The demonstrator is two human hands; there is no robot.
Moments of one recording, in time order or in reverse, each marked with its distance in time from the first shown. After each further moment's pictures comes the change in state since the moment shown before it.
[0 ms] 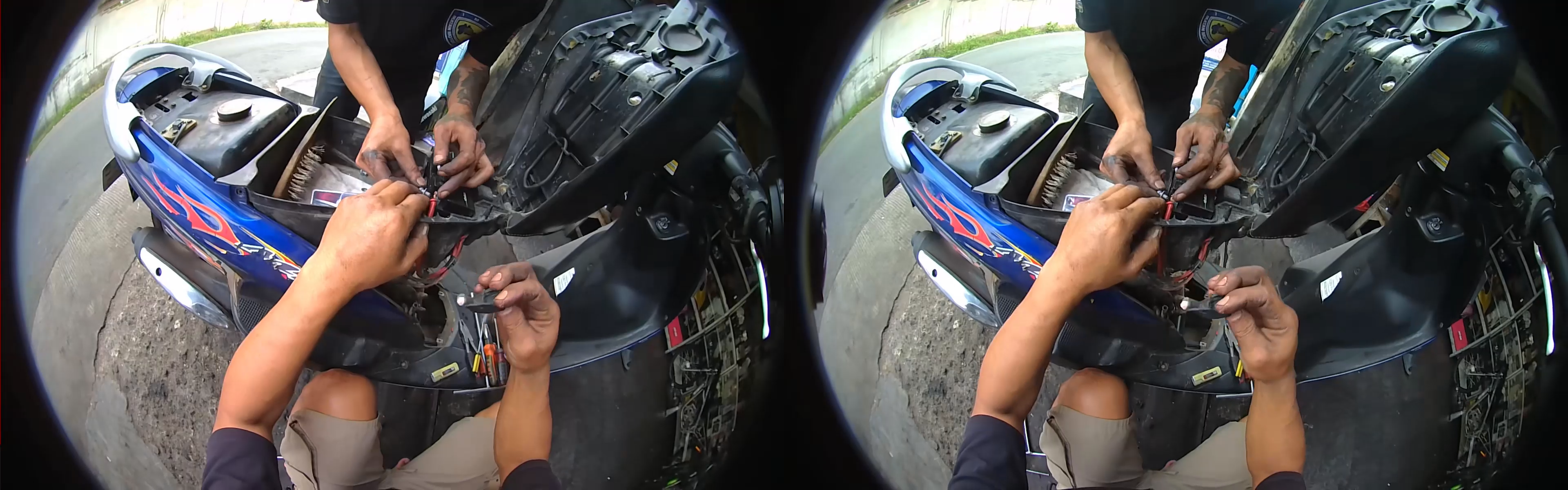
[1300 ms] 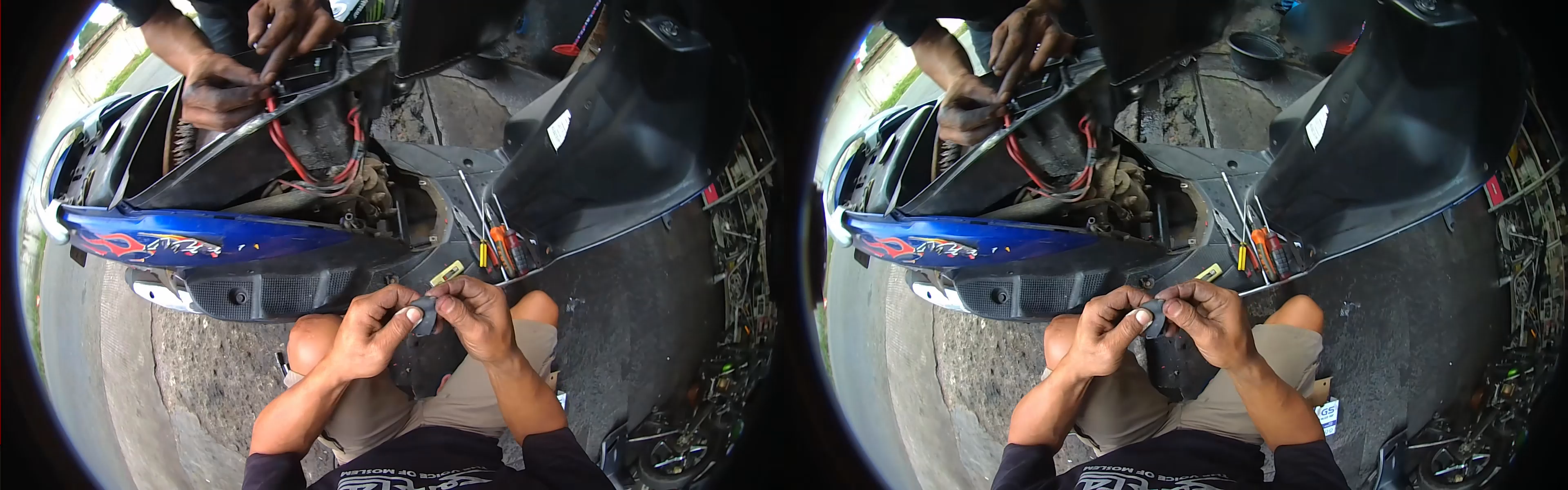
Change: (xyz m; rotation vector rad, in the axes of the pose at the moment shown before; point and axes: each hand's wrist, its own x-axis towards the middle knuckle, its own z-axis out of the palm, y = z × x) left_hand -0.150 0.128 0.078 -1.252 -0.509 -0.754; right_hand -0.166 0.025 -0.002 0.252 0.408 0.650
